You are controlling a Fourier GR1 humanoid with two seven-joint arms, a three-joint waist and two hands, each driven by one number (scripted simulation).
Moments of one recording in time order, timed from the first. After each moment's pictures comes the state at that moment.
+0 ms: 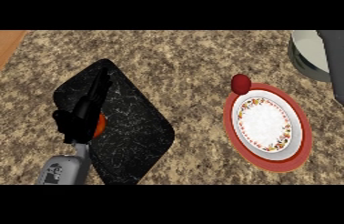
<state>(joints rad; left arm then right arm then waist) -0.17 0.08 -0.05 -1.52 -0.03 0.06 0.07 -1.23 -0.41 -0.24 -0.73 0.94 -0.32 0.56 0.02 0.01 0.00</state>
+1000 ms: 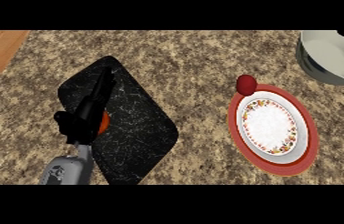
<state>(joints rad) -0.17 0.06 -0.08 -1.56 -0.04 0.06 0.10 -1.11 -0.68 -0.32 -0.27 0.99 -0.46 0.29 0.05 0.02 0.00</state>
